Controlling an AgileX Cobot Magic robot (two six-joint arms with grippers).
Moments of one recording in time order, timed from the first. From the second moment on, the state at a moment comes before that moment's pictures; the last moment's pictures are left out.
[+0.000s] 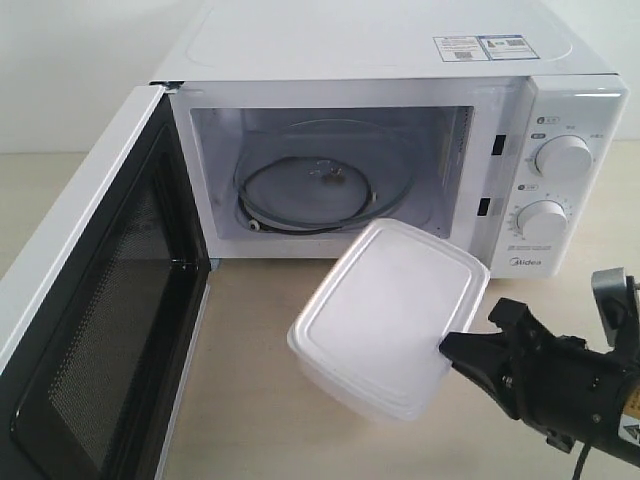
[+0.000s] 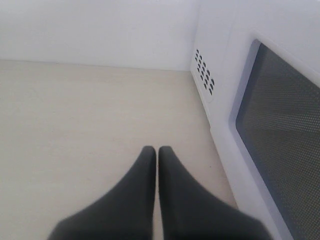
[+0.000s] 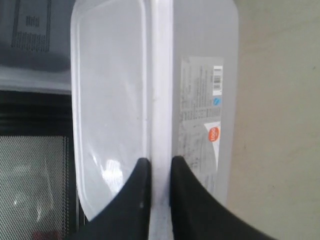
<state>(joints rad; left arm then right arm) -0.04 0.00 0.00 -0.16 0.30 0.07 0.15 1.80 -0.15 -0.51 -1.19 1.32</state>
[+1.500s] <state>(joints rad) -0.04 0.00 0.00 -0.16 0.30 0.07 0.62 1.81 -0.95 0.76 -0.58 0.66</state>
